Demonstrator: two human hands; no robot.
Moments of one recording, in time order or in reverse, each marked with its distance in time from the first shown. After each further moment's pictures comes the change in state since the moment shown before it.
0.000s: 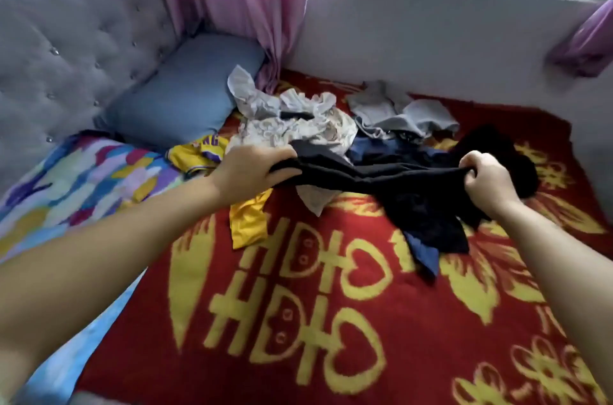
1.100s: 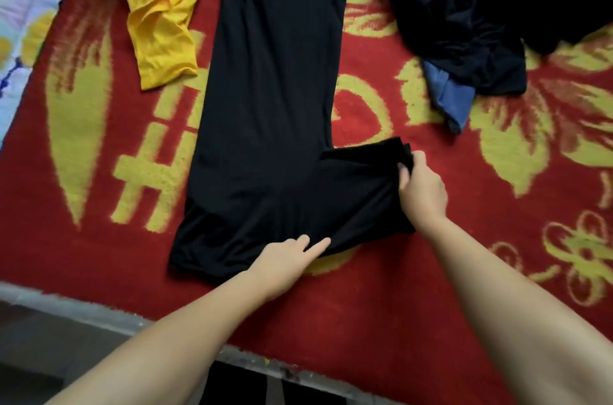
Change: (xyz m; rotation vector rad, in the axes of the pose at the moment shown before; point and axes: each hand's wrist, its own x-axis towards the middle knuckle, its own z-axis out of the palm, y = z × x) left_hand -0.302 0.159 0.394 0.005 -1.142 -0.298; right_hand -0.206 0.197 0.314 -0.095 -0.371 0.284
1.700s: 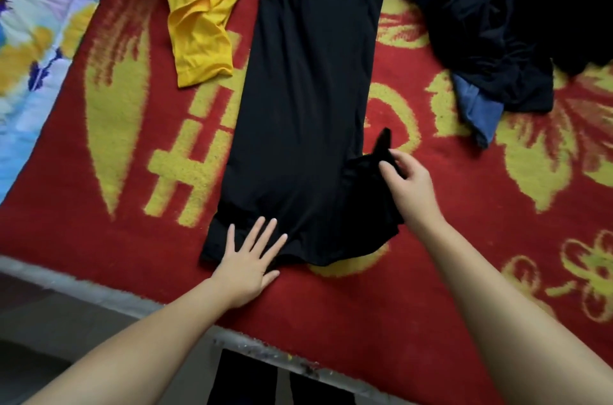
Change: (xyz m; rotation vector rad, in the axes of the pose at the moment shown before) left_hand -0.066 -0.081 0.051 0.049 -0.023 -0.196; right_hand -0.032 -0.083 -0.019 0.707 -0.186 -0.093
